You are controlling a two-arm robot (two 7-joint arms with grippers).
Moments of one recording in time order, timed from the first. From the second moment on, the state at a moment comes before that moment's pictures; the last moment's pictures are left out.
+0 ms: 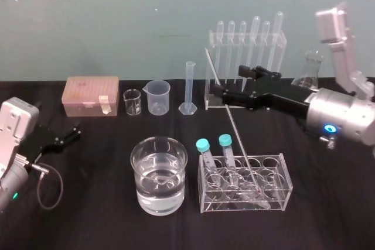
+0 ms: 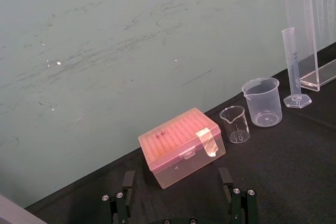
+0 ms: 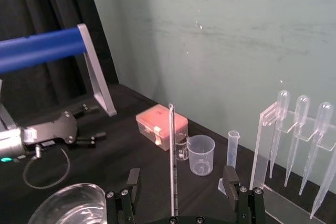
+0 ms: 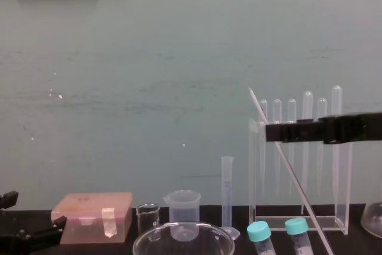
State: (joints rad) left arm -0.20 0.60 0.45 -1.41 -0.25 -0.12 0.03; right arm 0.41 0.62 -0.44 -1.60 0.69 0.31 0.47
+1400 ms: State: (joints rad) left arm -0.20 0.60 0.45 -1.41 -0.25 -0.12 0.03; right arm 0.50 0.56 -0.52 -1.52 0.63 0.31 0.47
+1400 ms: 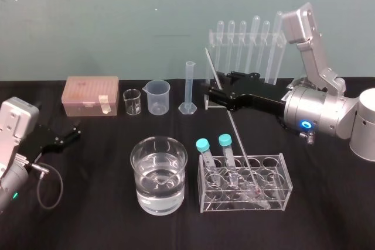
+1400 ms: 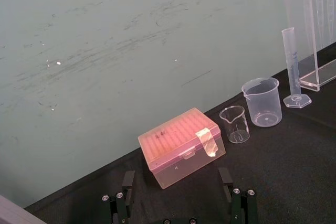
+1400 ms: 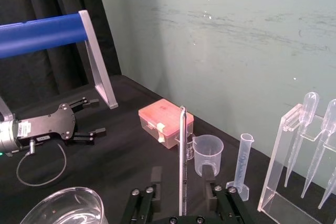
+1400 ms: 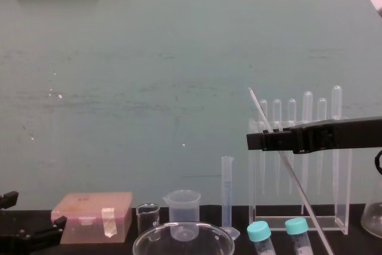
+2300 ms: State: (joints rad) left arm -0.20 0.60 0.45 -1.41 -0.25 -0.12 0.03; right arm 0.46 0.55 -0.48 -1.53 0.64 0.22 0.46
